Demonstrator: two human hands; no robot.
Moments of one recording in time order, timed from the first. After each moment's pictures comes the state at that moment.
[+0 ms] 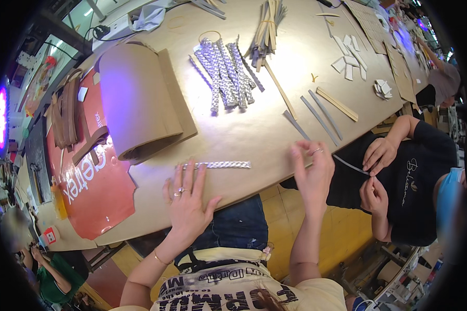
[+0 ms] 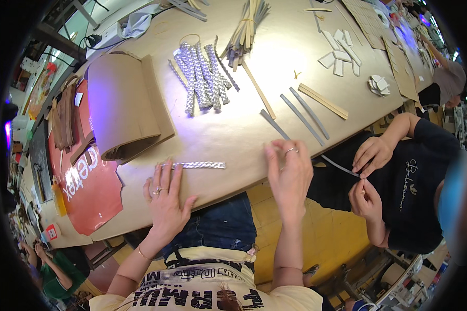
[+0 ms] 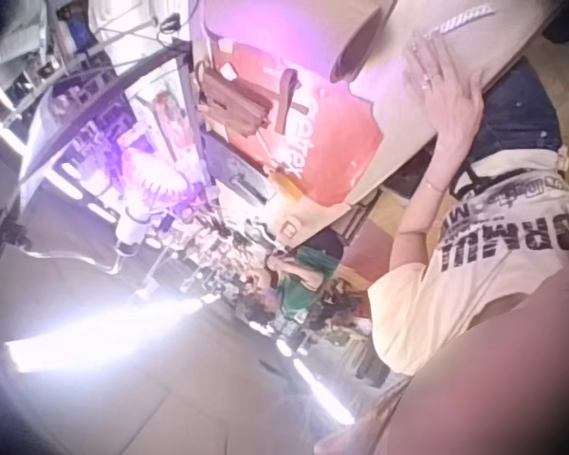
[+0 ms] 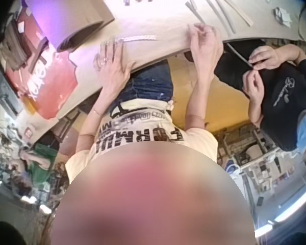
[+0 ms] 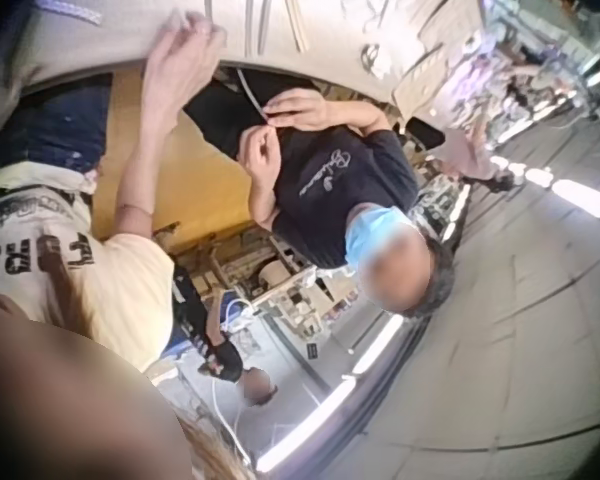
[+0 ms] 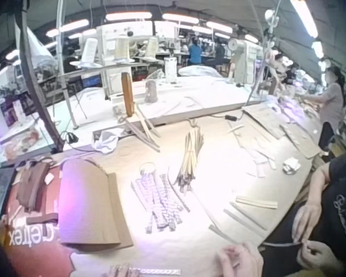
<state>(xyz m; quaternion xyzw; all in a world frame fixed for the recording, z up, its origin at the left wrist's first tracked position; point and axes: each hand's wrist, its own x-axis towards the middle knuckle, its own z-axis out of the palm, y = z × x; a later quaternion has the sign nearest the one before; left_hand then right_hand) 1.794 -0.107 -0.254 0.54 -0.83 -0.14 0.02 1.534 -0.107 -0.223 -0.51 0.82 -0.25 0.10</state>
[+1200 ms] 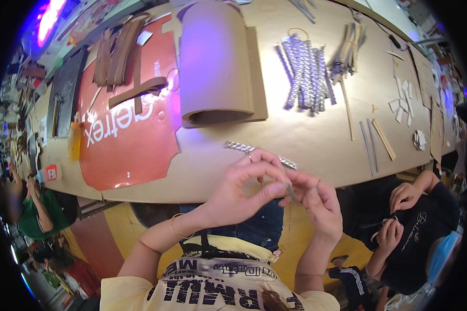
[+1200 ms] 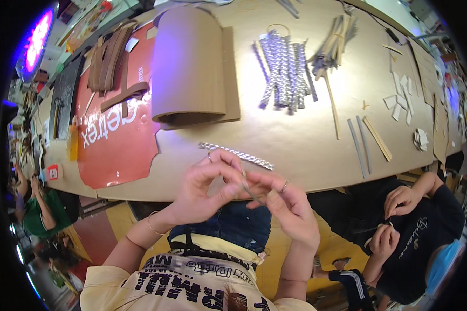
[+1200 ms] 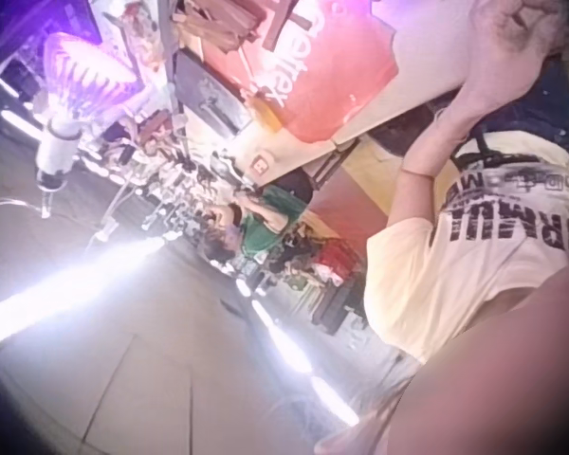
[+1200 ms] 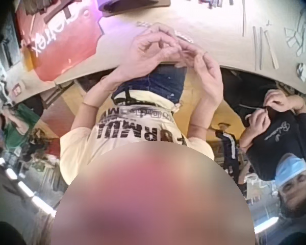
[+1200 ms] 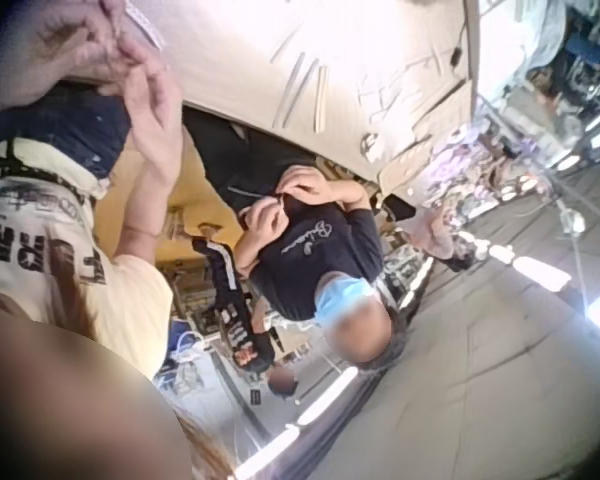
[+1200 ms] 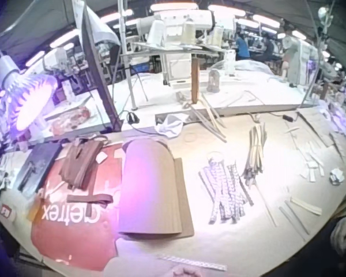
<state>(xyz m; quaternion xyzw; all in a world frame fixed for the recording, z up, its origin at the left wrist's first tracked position) 1.793 -0.141 -0.216 0.35 -0.57 -0.61 0.42 1.597 -0.106 -0.197 -0.29 0.41 -0.43 0.75</state>
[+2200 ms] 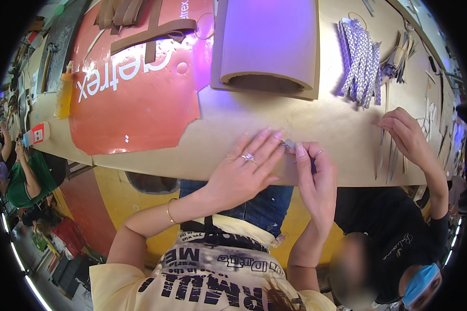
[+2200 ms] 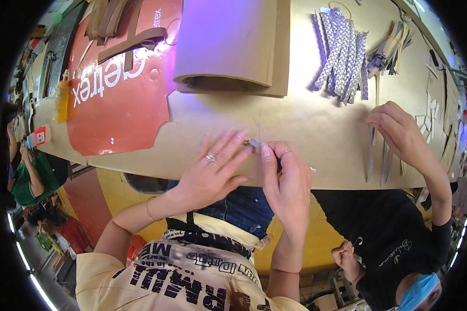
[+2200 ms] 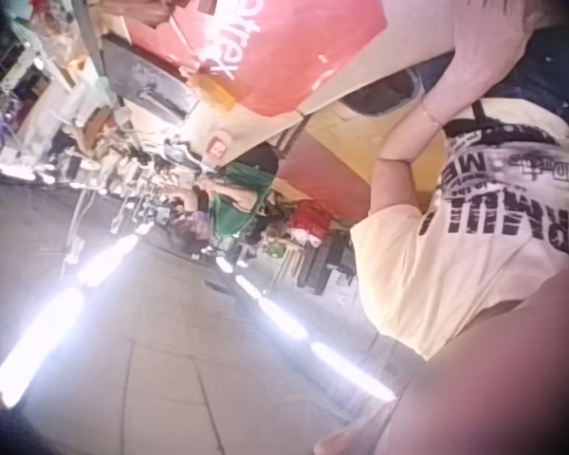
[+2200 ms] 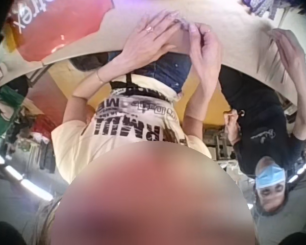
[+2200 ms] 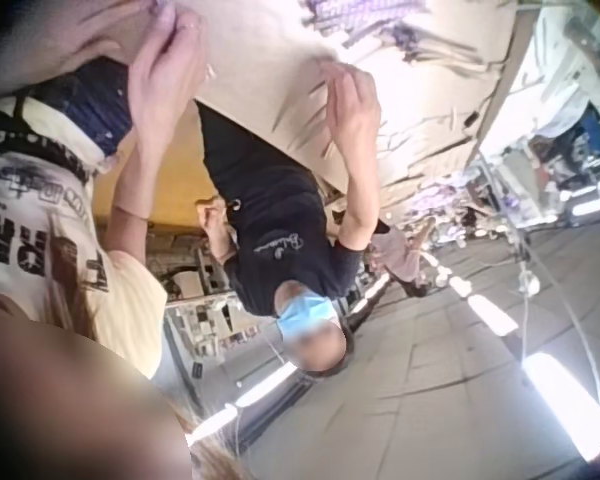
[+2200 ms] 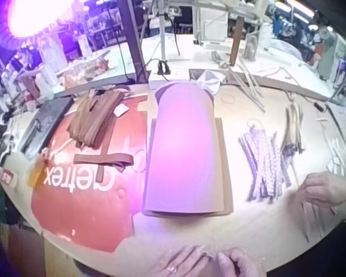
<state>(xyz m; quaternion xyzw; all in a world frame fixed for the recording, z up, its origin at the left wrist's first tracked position) 1.833 -0.096 -0.274 0.48 -0.84 -0.22 0.16 1.659 -0.129 -0.234 -0.57 0.66 -0.24 0.43</state>
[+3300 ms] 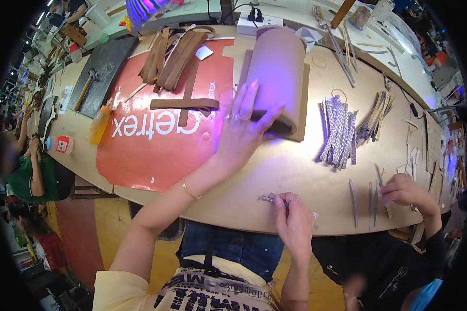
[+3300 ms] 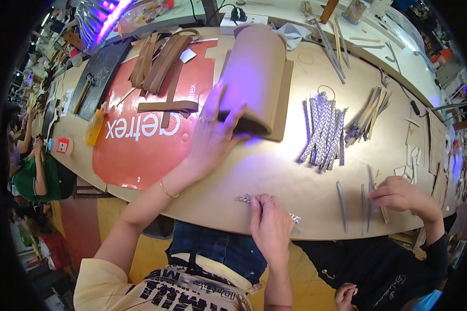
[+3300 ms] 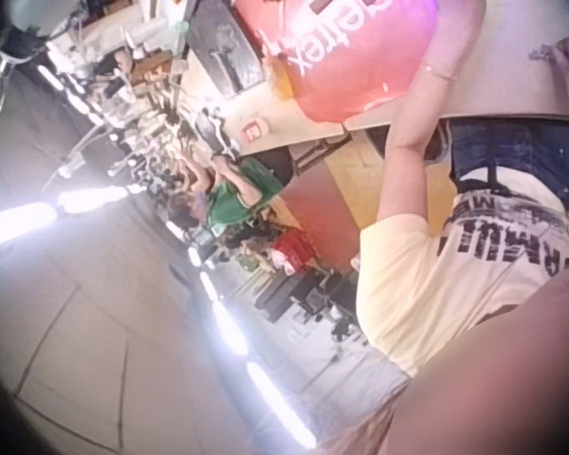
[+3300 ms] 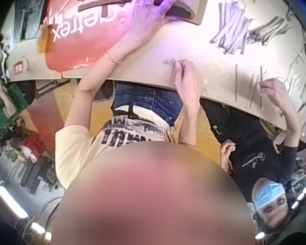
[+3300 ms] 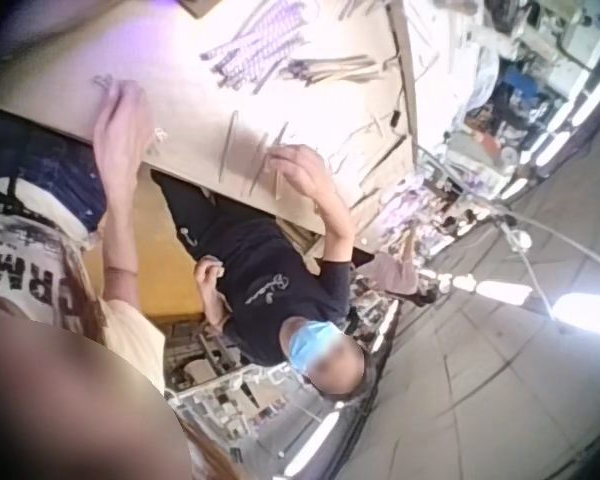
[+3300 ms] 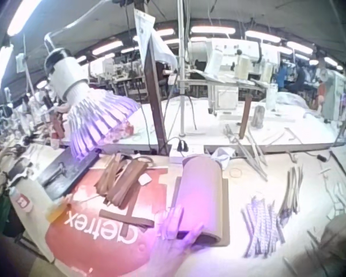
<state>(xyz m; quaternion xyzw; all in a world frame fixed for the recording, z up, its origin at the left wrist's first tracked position) 1.856 -0.256 -0.269 0.55 -0.76 0.01 0.36 1.675 -0.137 -0.219 -0.68 0.65 -0.16 0.31</state>
